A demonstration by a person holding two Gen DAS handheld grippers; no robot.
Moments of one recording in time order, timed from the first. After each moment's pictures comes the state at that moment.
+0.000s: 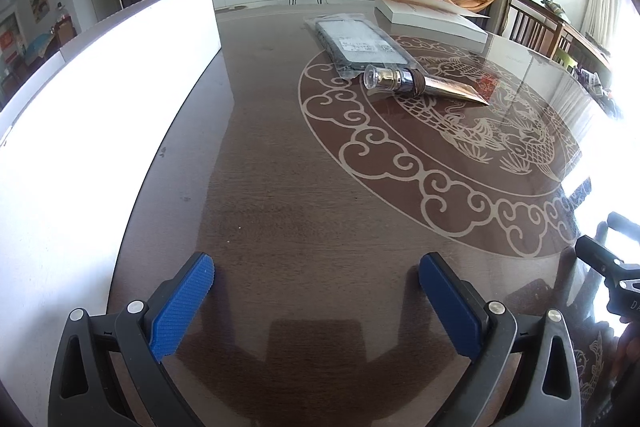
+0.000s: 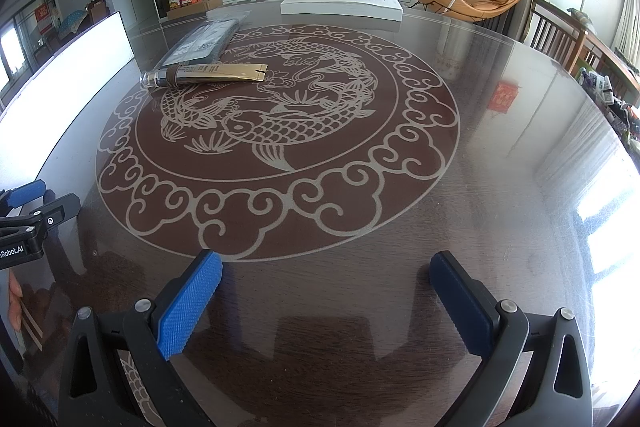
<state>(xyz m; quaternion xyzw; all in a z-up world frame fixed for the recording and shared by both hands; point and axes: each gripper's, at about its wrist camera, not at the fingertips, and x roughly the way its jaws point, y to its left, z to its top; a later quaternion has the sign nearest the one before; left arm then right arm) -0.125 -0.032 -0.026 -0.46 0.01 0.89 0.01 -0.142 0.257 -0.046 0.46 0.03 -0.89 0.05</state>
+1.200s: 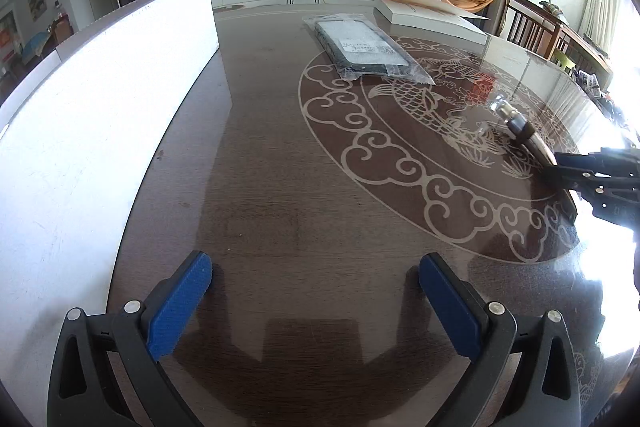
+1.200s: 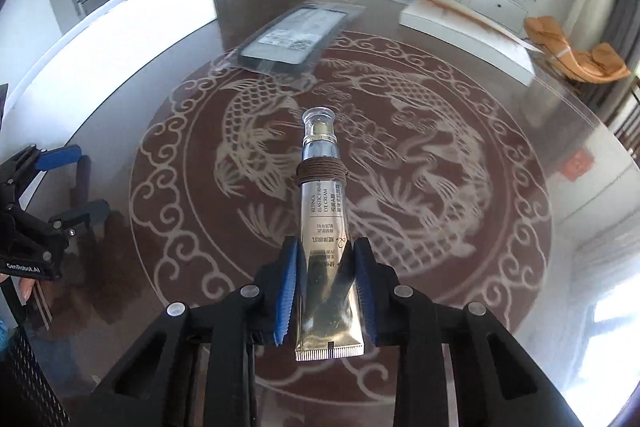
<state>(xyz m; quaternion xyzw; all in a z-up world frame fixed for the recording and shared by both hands) -0.130 -0.034 -0.027 -0.46 0.00 0.89 0.01 -0.203 0.243 -0.036 0.48 0.10 -0.86 0.17</state>
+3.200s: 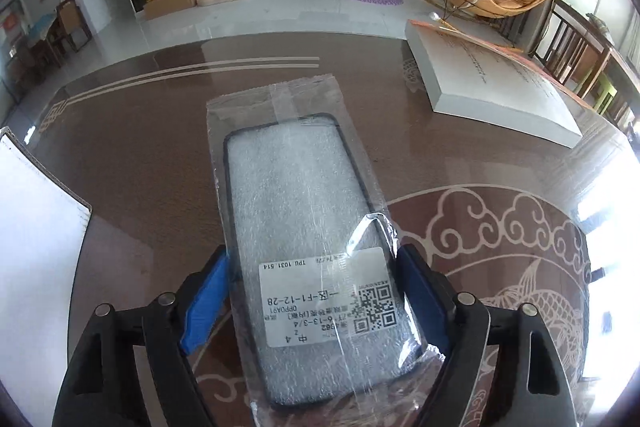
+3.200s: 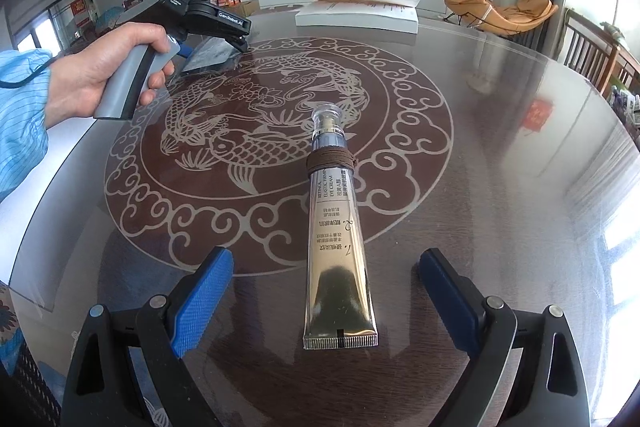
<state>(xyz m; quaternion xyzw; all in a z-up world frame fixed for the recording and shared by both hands) -0.398 0.023 -0.015 -0.50 -0.02 0.86 -0.03 -0.164 0.298 -0.046 0.44 0.03 -0.89 0.12</state>
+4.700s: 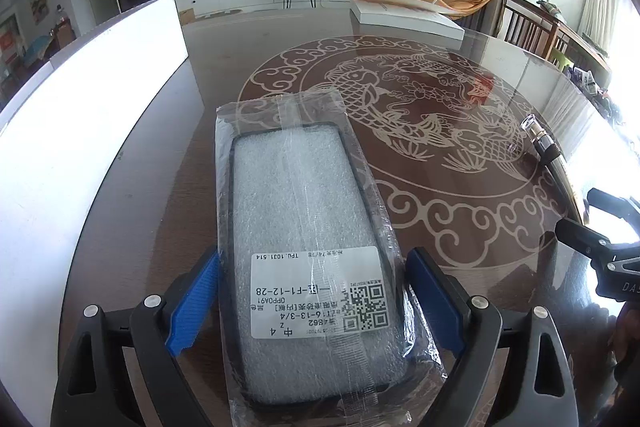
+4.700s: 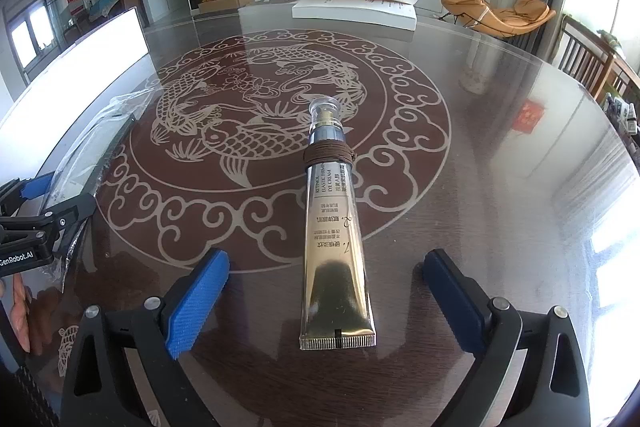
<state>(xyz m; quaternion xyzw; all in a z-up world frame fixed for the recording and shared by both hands) -0.121 0.029 -0.025 -0.45 0.00 0.89 0.00 -0.167 0.294 -0.049 0.45 0.05 -0.89 0.11</state>
